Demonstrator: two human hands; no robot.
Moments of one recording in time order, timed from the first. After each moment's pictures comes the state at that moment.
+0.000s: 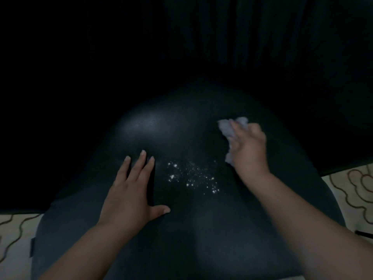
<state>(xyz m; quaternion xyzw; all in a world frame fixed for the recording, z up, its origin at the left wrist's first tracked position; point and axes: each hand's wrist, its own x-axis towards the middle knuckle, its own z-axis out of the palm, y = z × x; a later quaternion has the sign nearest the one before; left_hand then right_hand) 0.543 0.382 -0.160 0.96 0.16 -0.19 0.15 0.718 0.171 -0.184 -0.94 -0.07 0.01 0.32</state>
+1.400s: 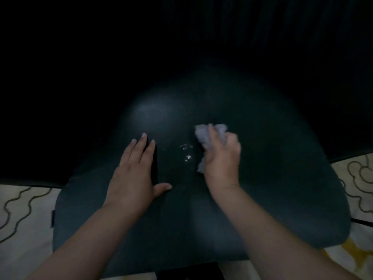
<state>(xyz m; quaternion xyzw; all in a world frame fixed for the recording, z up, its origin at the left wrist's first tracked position) 0.525 0.401 -0.150 0.96 0.16 -0.14 0.16 0.623 0.234 -0.186 -0.93 -0.06 0.08 0.35</state>
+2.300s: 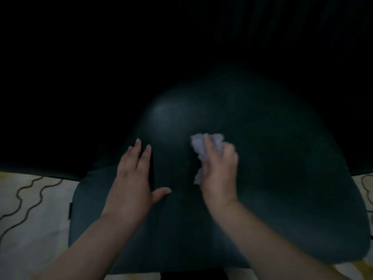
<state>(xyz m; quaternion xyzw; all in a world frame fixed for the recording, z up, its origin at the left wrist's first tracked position) 0.494 0.426 -0.148 0.94 0.22 -0.12 0.21 0.591 0.275 -0.190 -0.93 -0.14 0.05 0.32</state>
